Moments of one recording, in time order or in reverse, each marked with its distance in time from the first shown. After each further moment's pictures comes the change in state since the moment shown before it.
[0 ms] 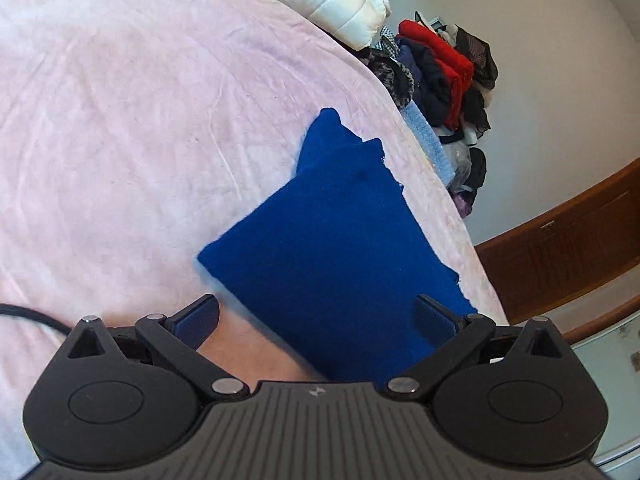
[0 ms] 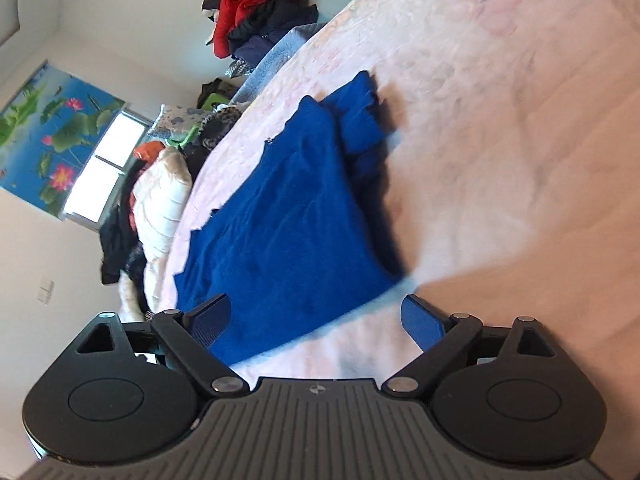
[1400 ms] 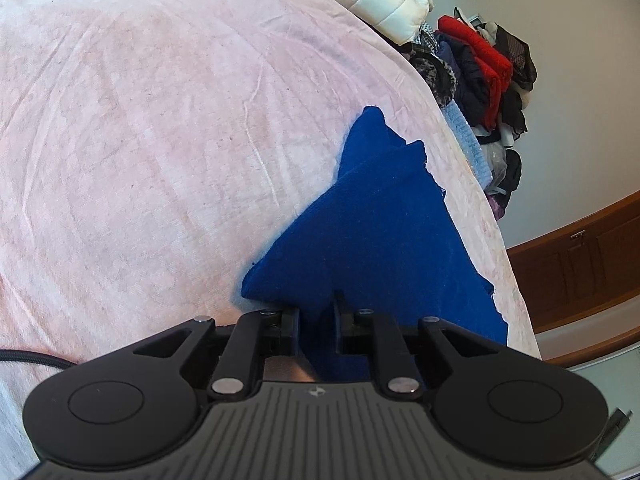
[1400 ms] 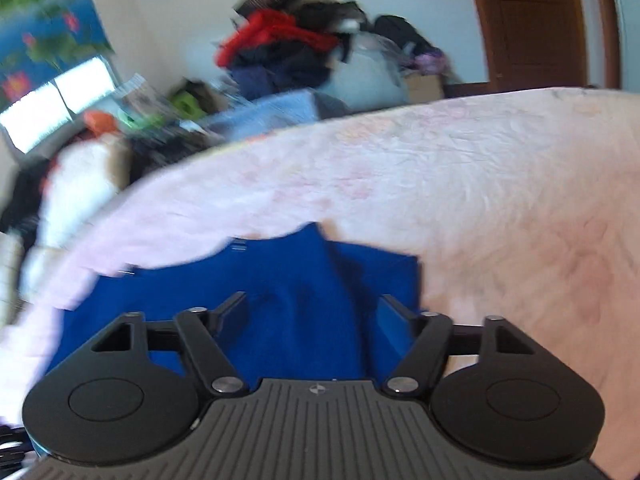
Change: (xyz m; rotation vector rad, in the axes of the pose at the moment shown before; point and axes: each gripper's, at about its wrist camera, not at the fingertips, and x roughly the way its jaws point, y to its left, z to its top) left arm 0.015 0.010 0.012 -0.045 0.044 0.102; right arm 0.111 0.086 0.099 -0.485 -0.157 -0.404
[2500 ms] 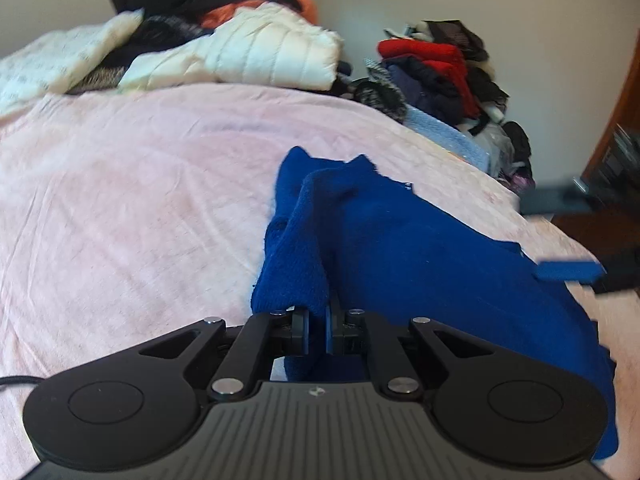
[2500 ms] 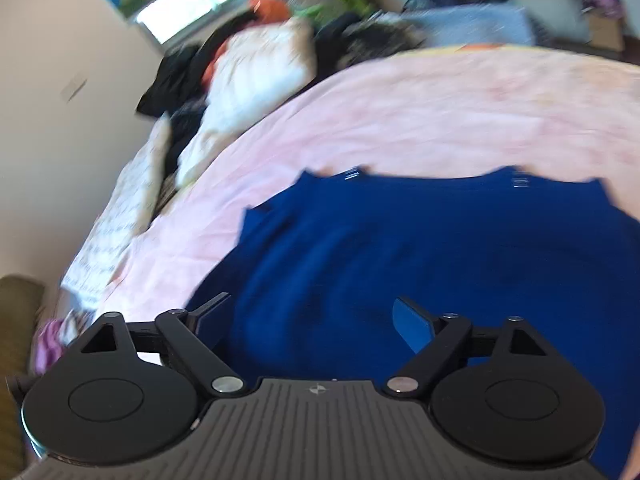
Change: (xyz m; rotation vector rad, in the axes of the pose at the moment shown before) left arm -0.004 -0.083 -0.070 0.504 -0.291 0.197; right arm -0.009 0.163 0.007 -0.192 0.359 0.518
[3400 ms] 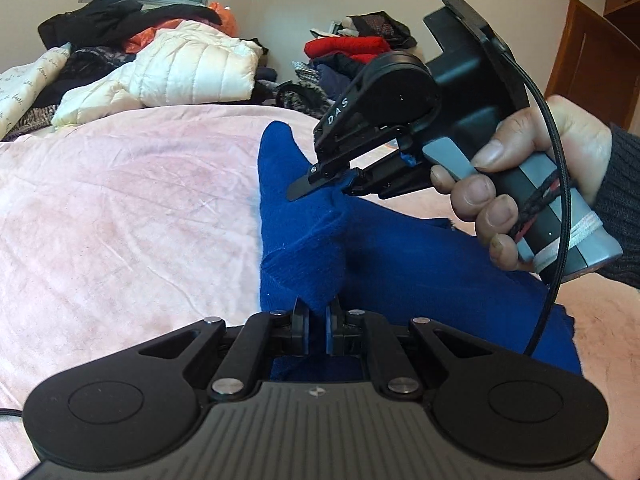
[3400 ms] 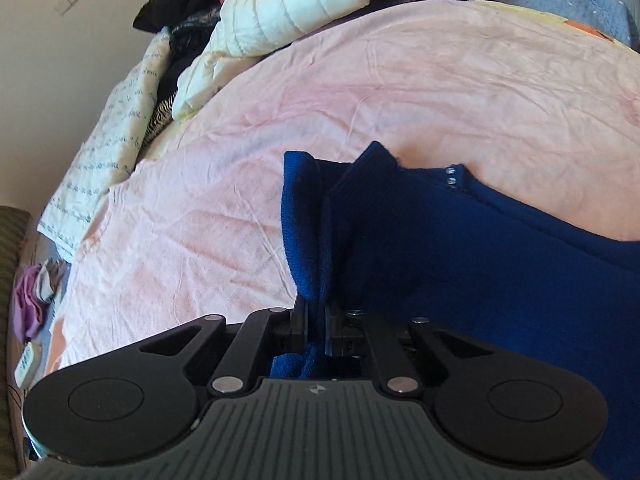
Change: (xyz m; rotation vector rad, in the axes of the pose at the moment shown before) left arm -0.002 -0.030 0.004 0.122 -0.001 -0.165; right arm 0.106 0.033 0.059 -0.095 0.208 -0.030
